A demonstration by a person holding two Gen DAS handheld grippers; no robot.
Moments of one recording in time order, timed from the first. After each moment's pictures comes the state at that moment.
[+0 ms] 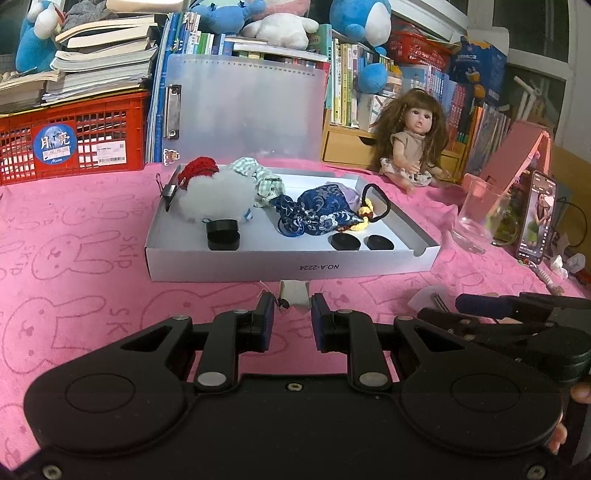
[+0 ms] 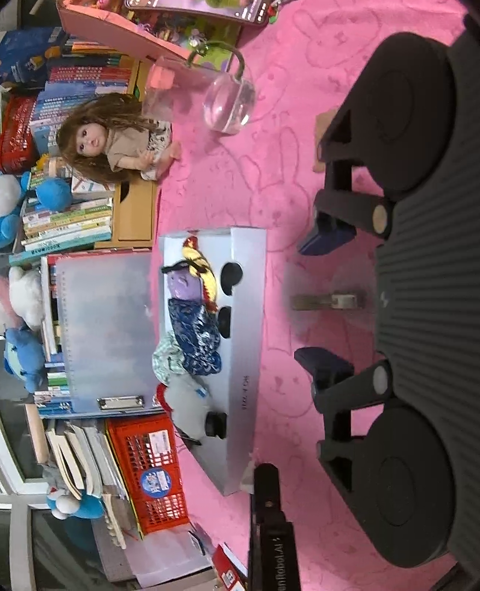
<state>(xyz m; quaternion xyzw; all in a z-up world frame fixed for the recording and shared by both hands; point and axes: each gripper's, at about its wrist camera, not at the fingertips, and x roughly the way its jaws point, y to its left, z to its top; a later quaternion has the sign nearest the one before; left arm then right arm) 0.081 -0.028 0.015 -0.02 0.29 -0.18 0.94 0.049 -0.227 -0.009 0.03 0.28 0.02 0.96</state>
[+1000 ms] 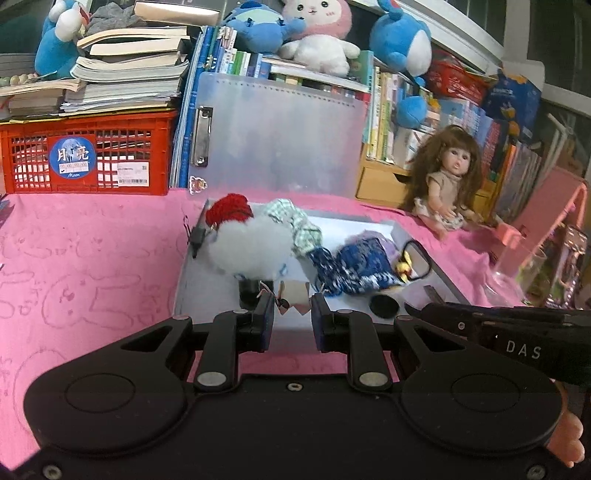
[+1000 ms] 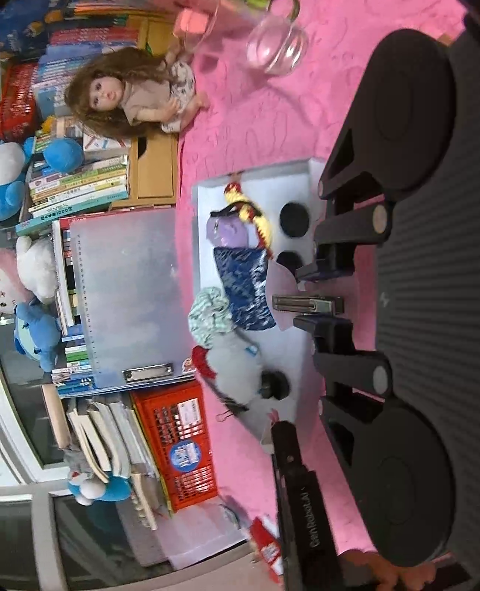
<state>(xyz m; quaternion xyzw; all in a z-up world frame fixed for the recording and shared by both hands) 0.140 -0.014 0.038 -0.06 0.27 -0.14 0.95 0.111 -0.212 0.032 0.08 0.28 0.09 0.95</state>
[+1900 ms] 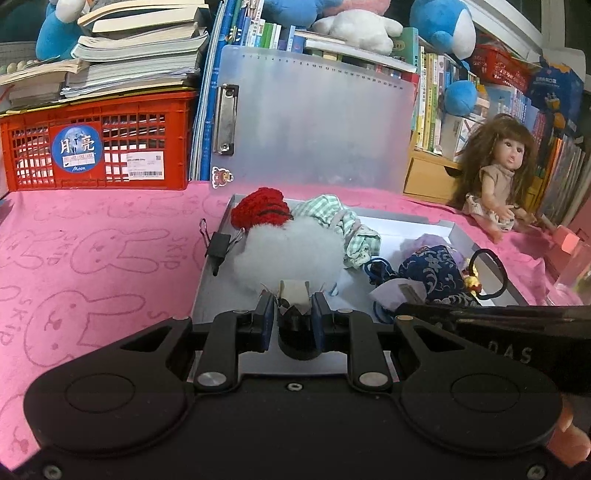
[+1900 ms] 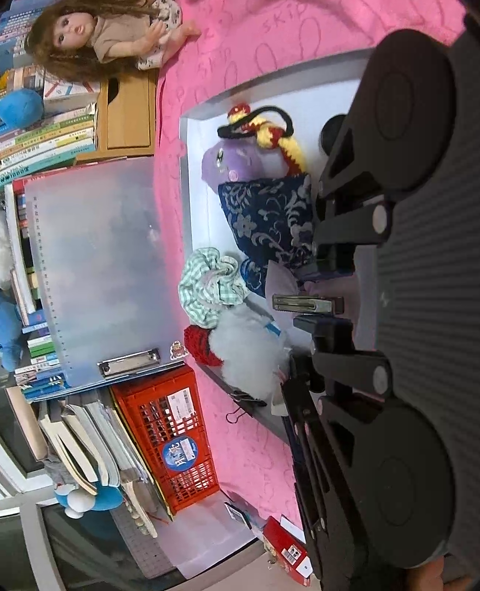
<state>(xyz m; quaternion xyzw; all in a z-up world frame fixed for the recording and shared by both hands) 0.215 -0.018 0.004 -0.04 0.29 -0.09 0.95 0.197 -0.183 0.011 0.09 0.32 0.12 0.94</state>
